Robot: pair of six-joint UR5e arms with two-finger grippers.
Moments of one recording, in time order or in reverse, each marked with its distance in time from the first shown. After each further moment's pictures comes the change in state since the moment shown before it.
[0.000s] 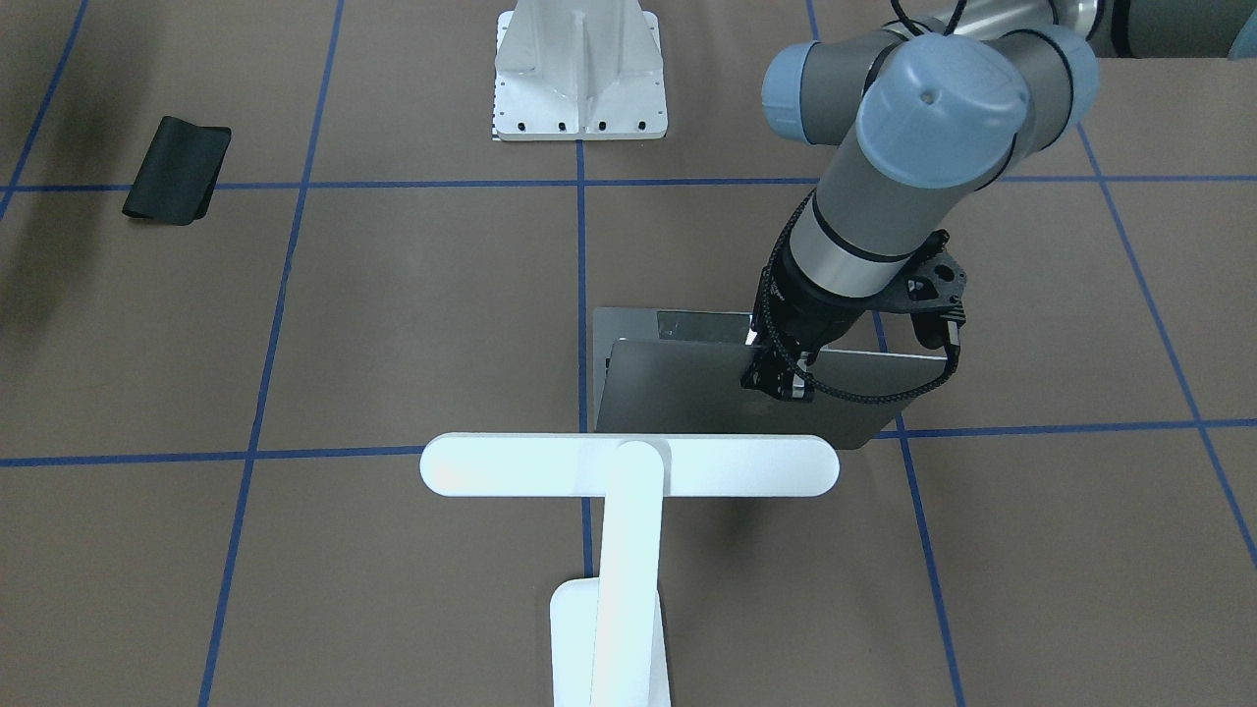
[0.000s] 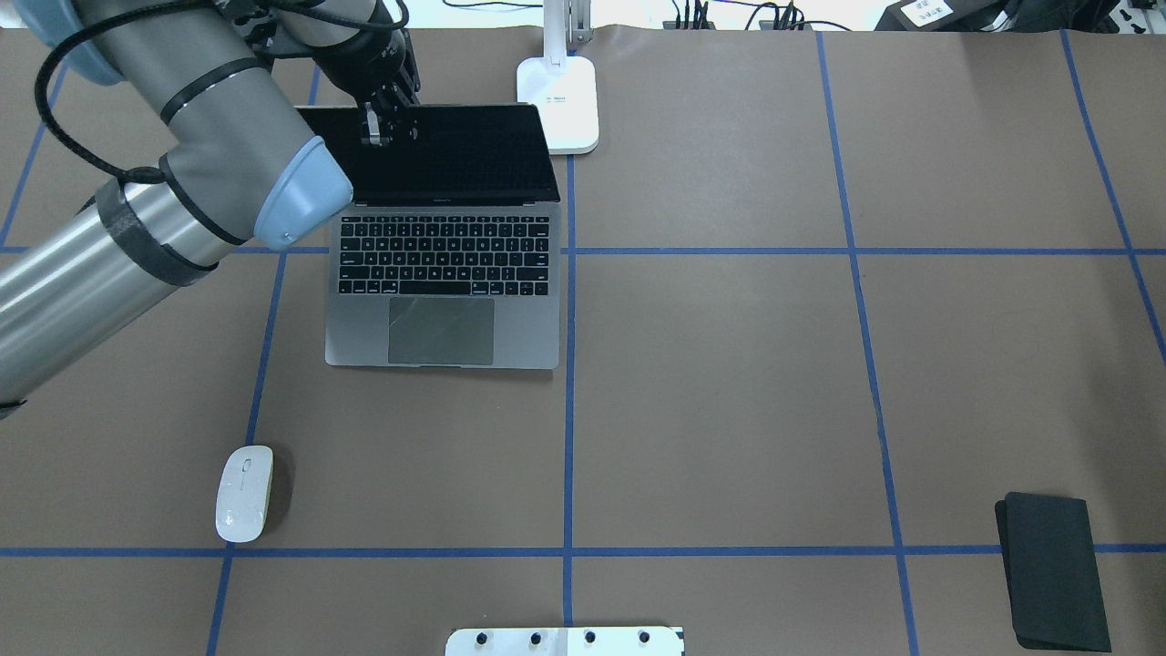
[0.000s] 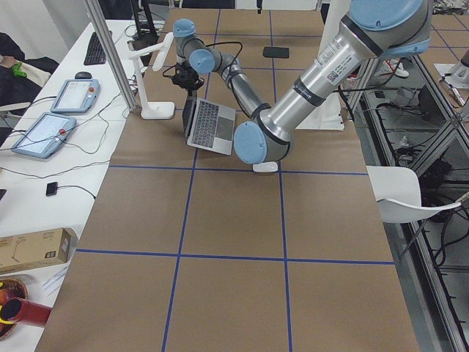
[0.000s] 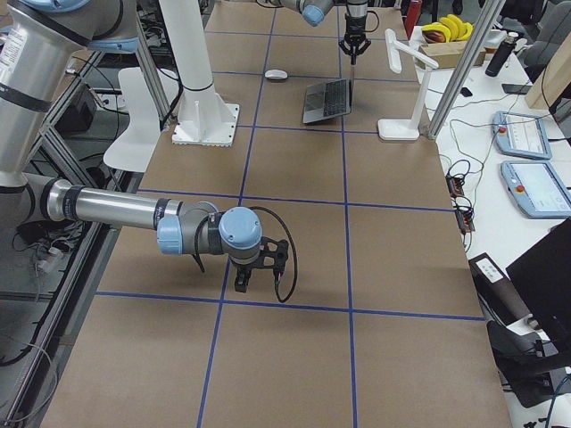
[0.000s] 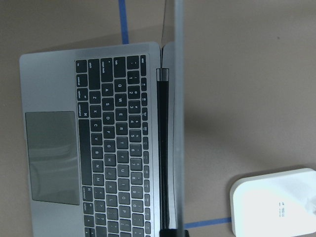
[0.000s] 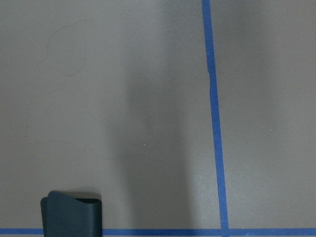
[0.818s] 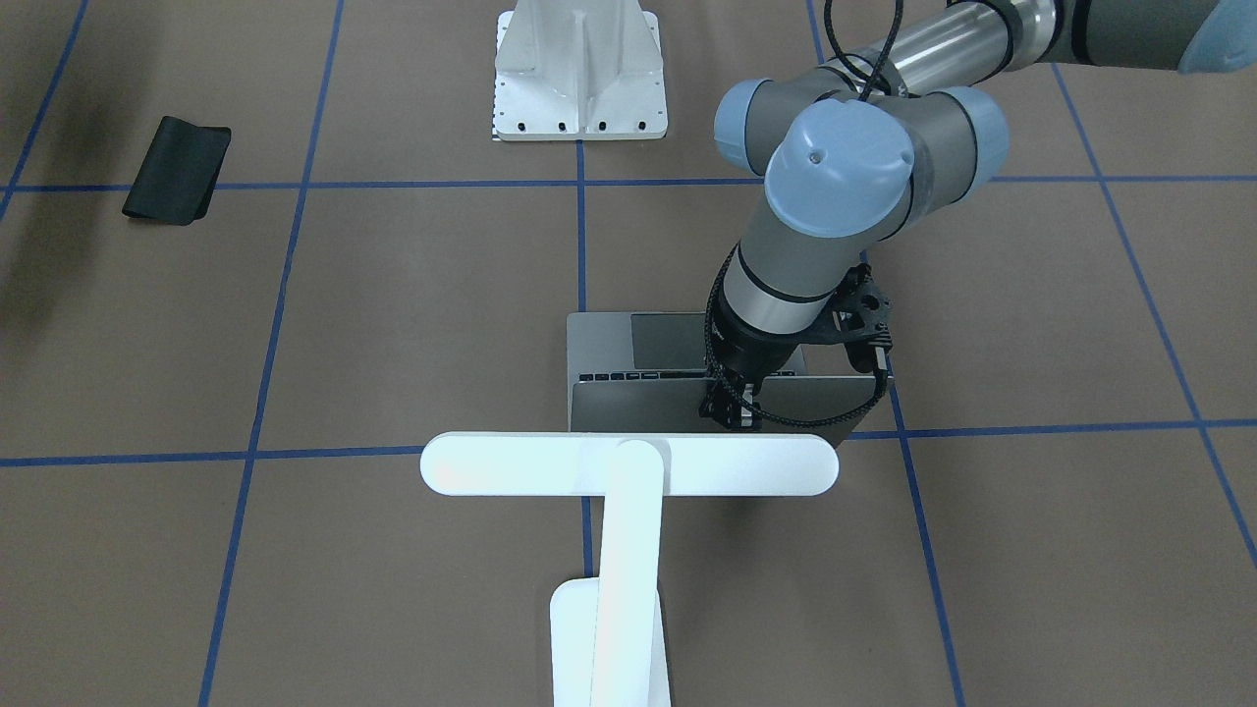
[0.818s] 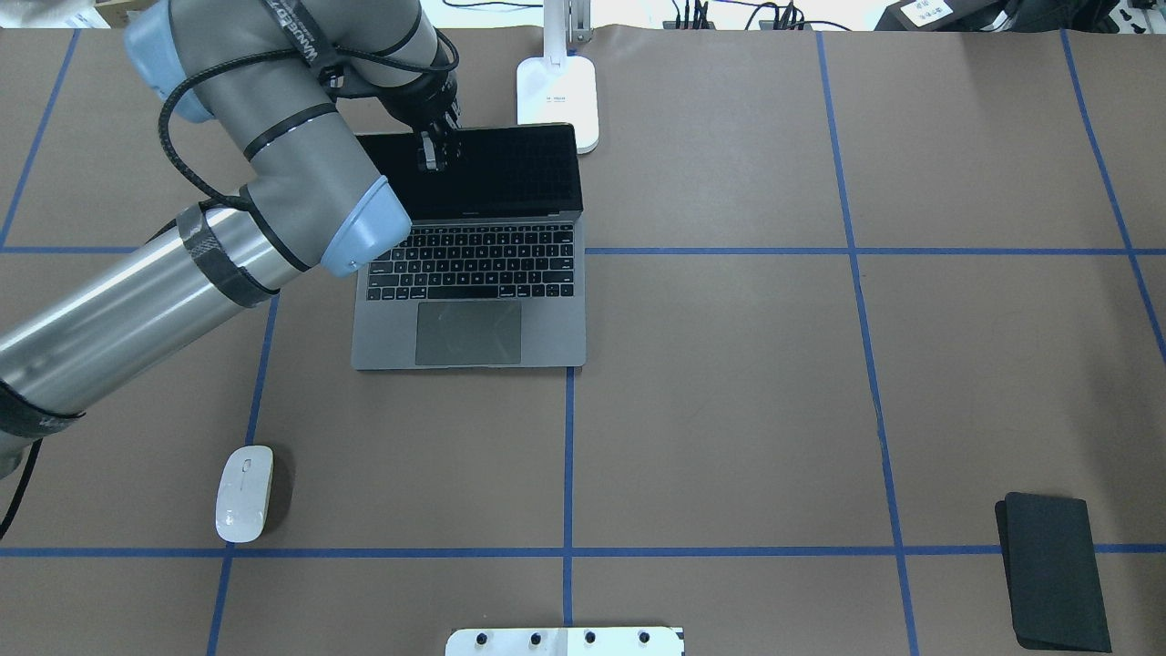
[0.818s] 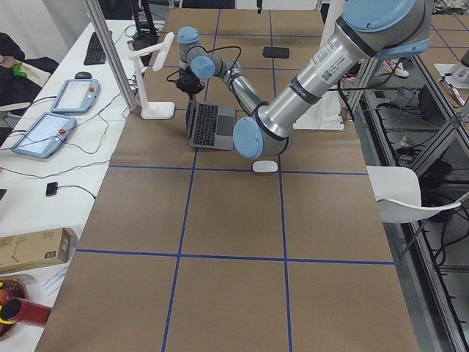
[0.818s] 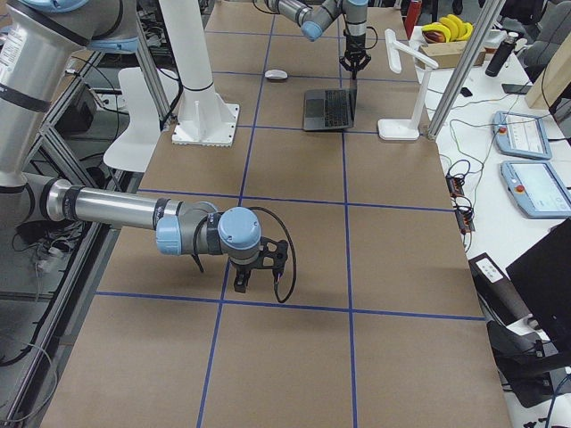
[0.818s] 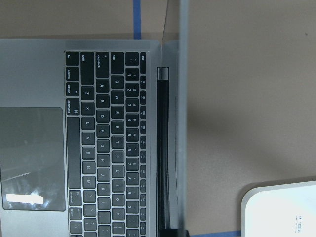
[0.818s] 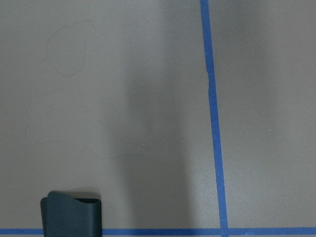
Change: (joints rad) left arm 0.060 -0.070 0.149 -0.110 0.089 -0.128; right arm 0.005 -0.002 0.001 0.000 0.001 0.000
